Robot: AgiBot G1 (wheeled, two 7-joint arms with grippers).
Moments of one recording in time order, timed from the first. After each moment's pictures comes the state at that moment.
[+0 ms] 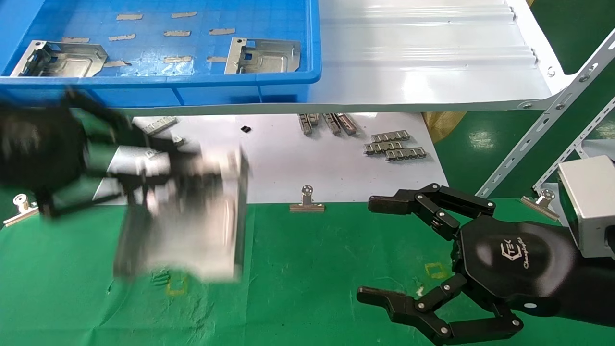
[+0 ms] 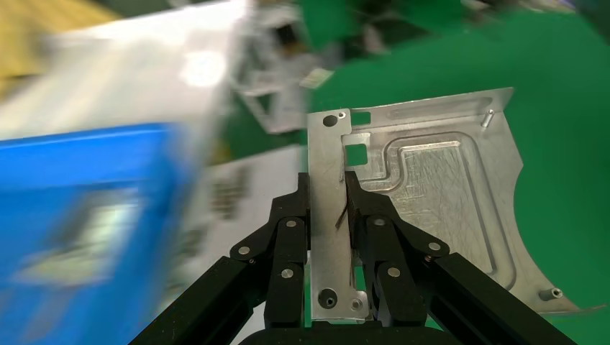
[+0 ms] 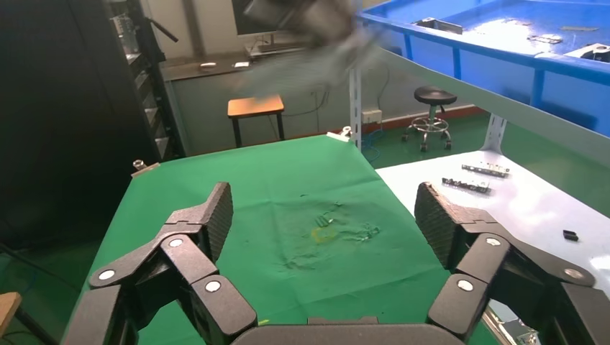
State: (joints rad) left arm -1.93 0.64 0.86 -0.85 1.02 1.60 0.14; right arm 1.09 -0.56 -0.39 1.24 -0.64 -1.44 0.12
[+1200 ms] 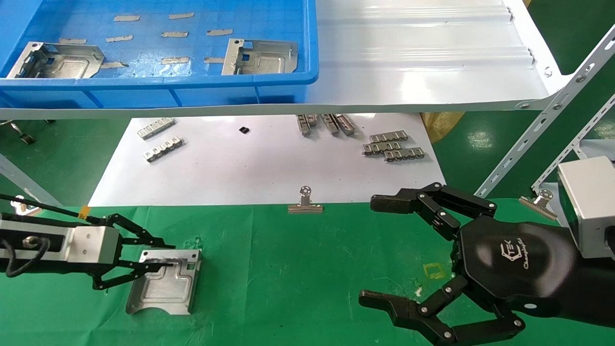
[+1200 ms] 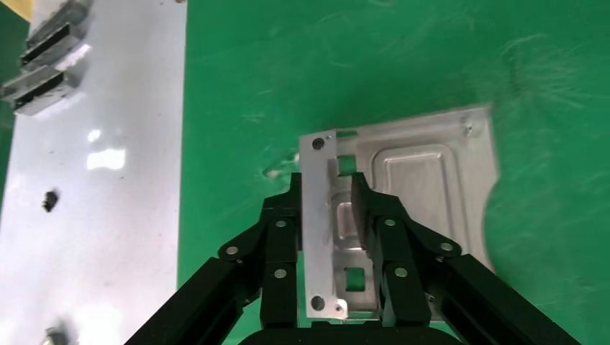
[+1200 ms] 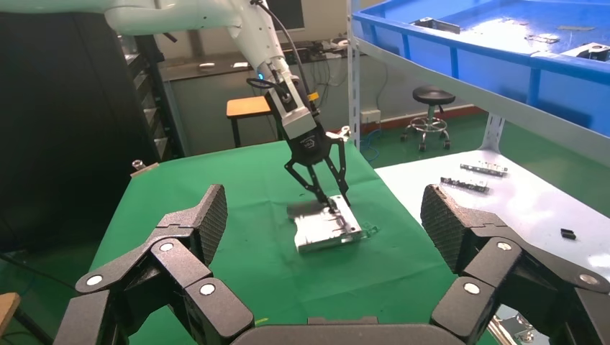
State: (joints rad) left arm -1.71 0.74 1.04 -0.47 1.13 1.48 0.63; right arm 1.09 -0.56 -0.39 1.24 -0.64 -1.44 0.12
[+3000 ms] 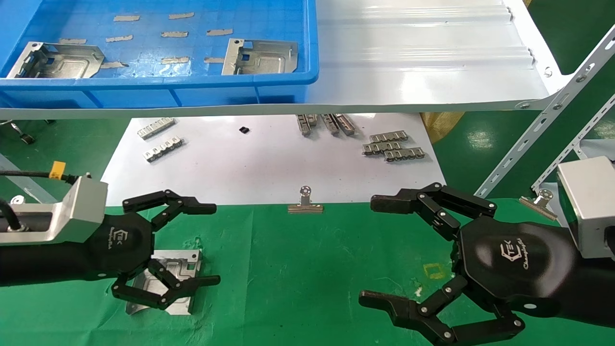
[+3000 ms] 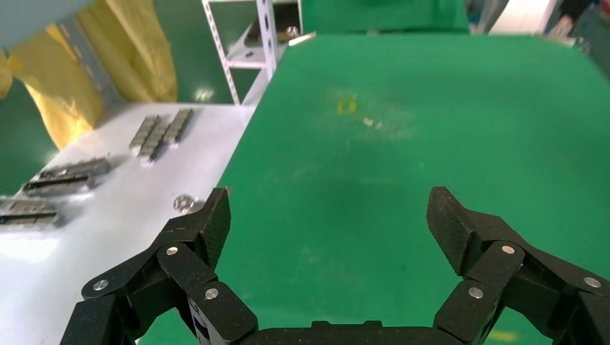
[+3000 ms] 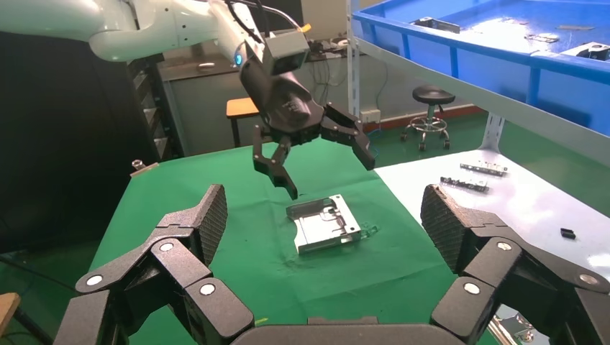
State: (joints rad) left arm -1.40 0.68 0.65 -0.84 0.88 1.55 0.14; right arm 1.09 -0.56 -0.39 1.24 -0.64 -1.44 0.12
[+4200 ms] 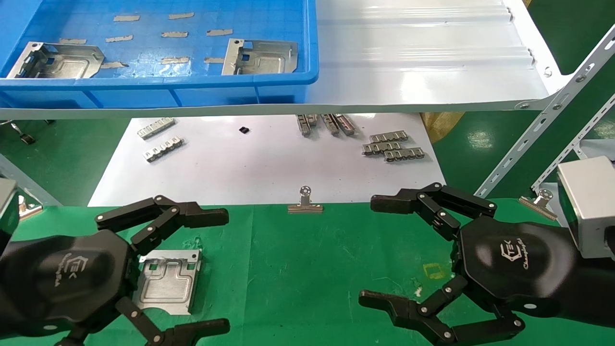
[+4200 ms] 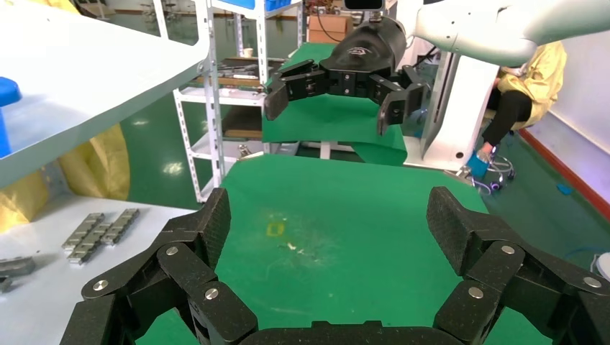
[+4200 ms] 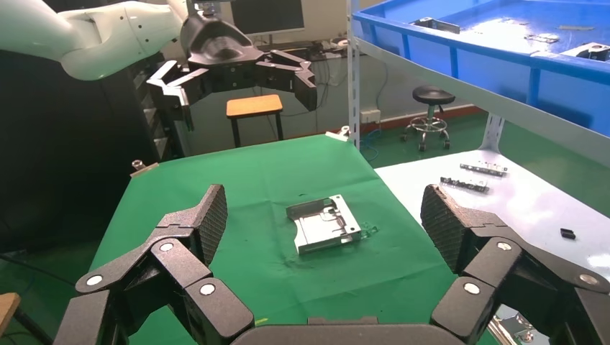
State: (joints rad) left arm -1.06 0.61 0.27 -1.30 0.72 1.49 -0.20; right arm 1.09 -0.56 -0.39 1.24 -0.64 -1.44 0.12
